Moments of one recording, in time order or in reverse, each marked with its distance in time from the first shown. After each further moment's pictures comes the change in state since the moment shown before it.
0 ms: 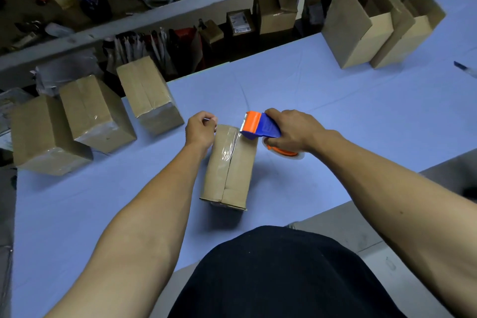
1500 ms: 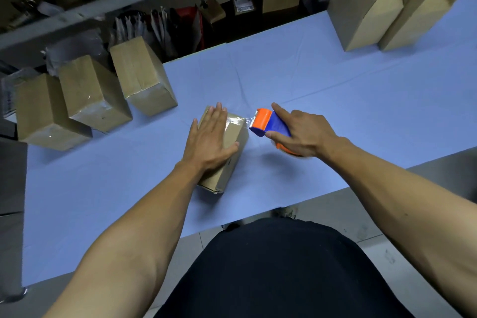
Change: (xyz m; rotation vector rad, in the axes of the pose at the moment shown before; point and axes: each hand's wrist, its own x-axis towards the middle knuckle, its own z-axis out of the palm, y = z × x) left_hand -0.080 -0.025 0.024 1.032 -0.243 0.491; right_hand -0.043 0.068 0.036 0.005 0.026 -0.008
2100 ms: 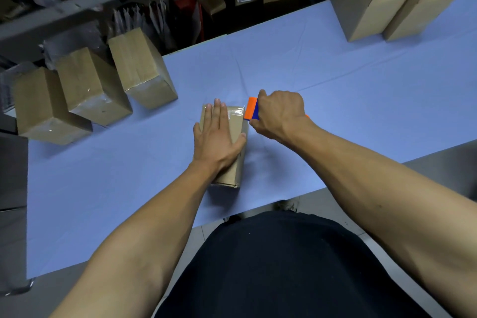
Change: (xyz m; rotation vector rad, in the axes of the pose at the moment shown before) left_hand -0.011 0.025 0.011 -0.039 0.034 -0.171; right_hand 0.027 -0.081 -0.030 -0.300 -0.001 0.130
